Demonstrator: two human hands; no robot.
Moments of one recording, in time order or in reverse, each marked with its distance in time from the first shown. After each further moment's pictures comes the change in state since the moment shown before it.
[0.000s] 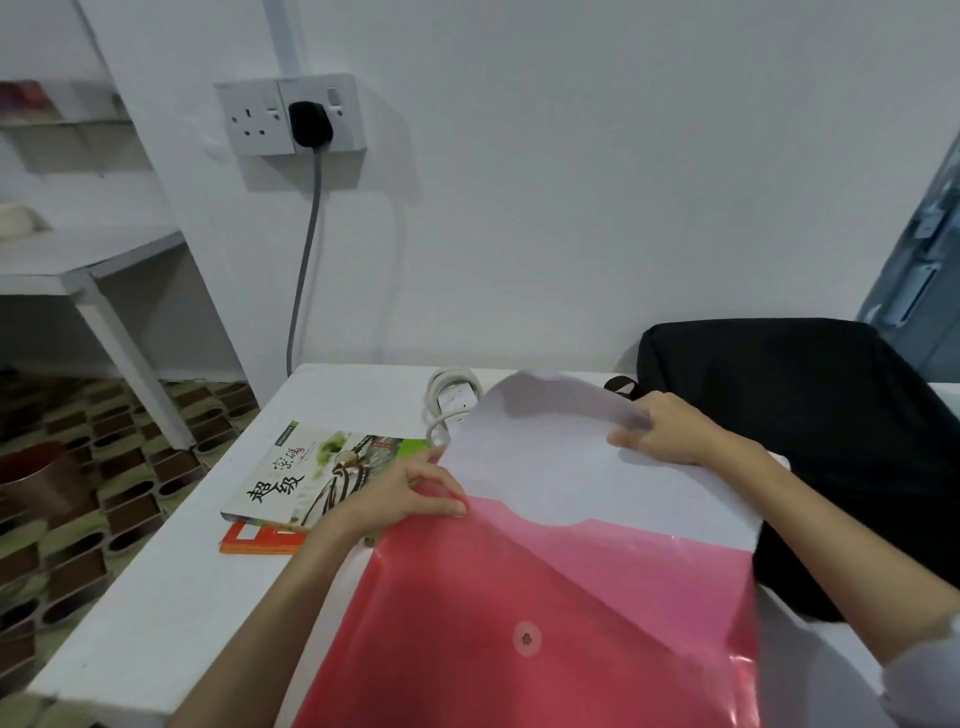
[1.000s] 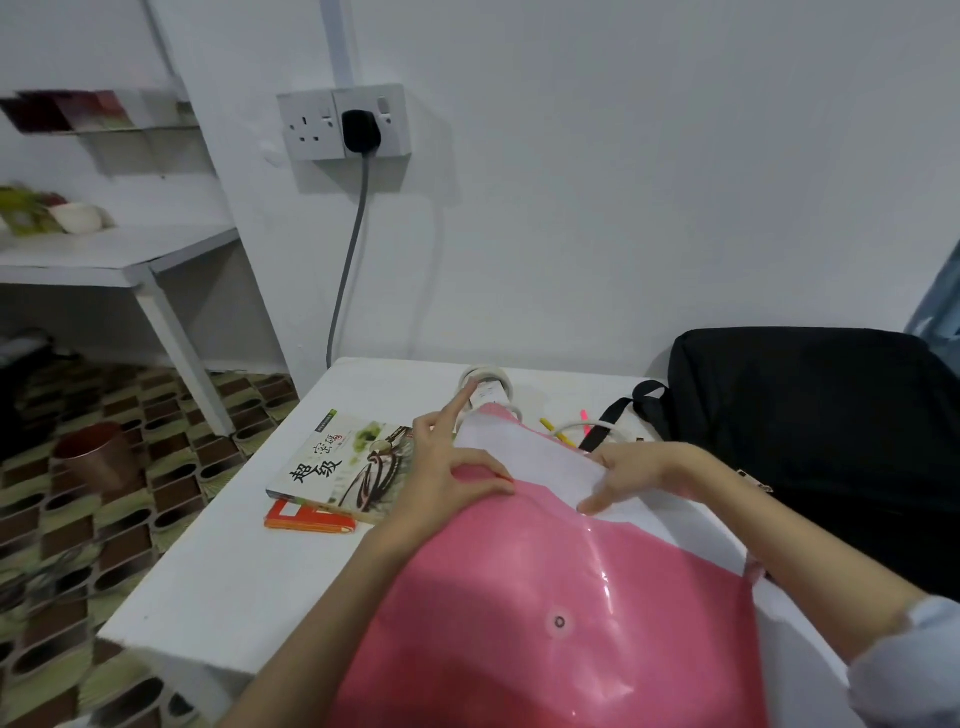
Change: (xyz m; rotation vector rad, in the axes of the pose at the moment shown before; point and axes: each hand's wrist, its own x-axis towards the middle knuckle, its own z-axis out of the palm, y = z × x) left_hand -0.018 0.025 0.030 0.333 0.484 0.269; right_hand -0.006 -0.054 0.031 0.186 -0.583 -0.036
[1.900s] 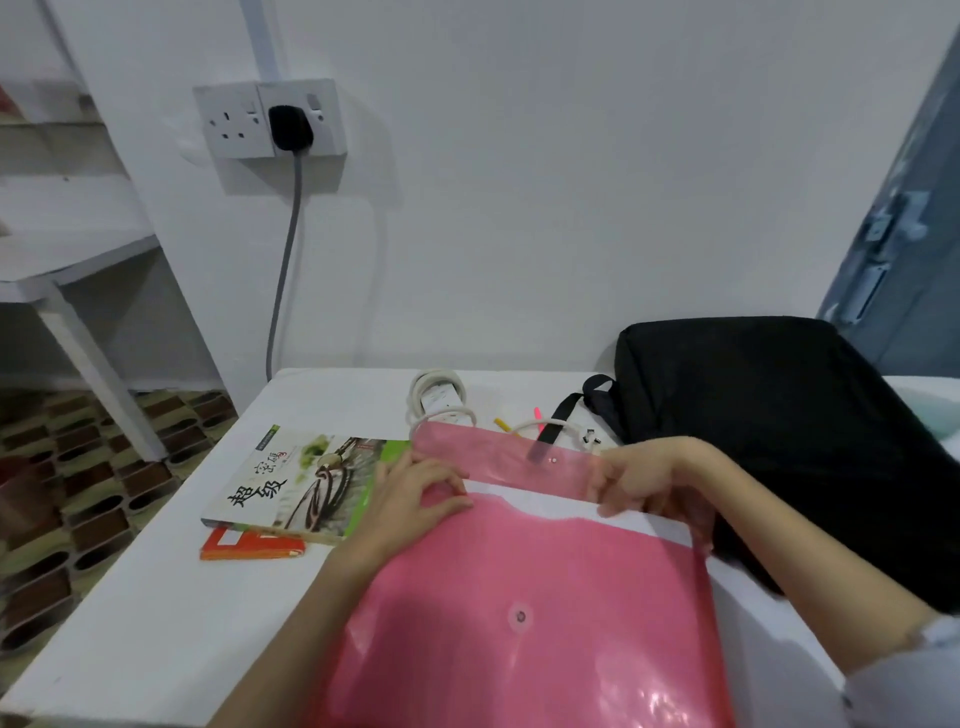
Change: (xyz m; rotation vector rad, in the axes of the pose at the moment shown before) left_hand 0.004 -0.035 0.022 0.217 -0.151 0.025; right_hand -0.024 0.036 -0.008 0.001 -0.084 0.111
